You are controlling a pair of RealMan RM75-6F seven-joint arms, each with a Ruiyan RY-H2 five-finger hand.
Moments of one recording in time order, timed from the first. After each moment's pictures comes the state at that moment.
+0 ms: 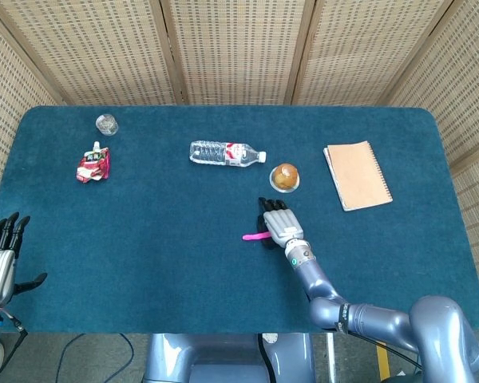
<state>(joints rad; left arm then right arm) -0.10 -1.16 -0.08 -1.73 1.35 1.46 0.28 0.92 -1.77 0.21 -1.25 -0.70 0.81 -0.43</state>
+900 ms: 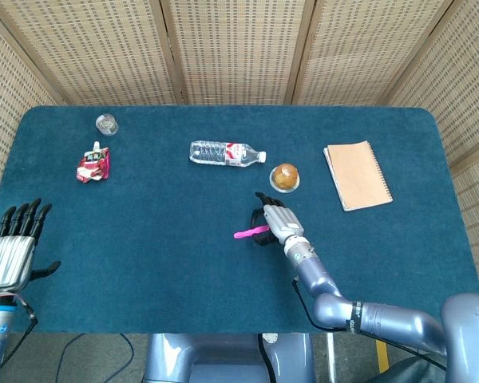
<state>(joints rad) -0.19 -1.16 -0.11 -1.72 1.39 1.39 0.34 0.92 -1.62 0.34 -1.53 -0.50 0.81 -0.33</state>
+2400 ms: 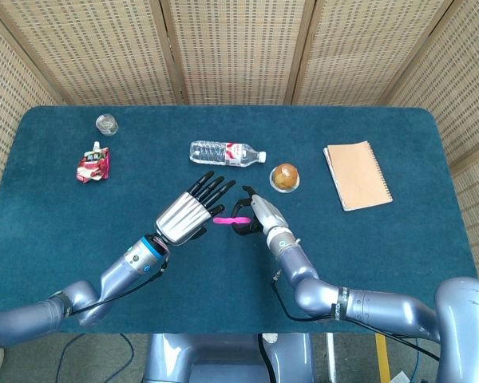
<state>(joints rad) -0.81 -1.60 -0.22 -1.34 1.64 1.05 0.32 1.07 -1.58 0.44 -1.61 -0.15 0.86 -0.23</state>
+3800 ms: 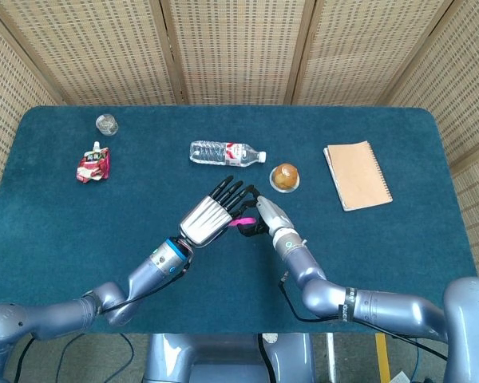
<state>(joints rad) -0.90 -1.76 -0.20 -1.21 1.55 1.06 0.37 1.06 -1.54 0.40 -1.63 -0.17 0.84 -0.18</state>
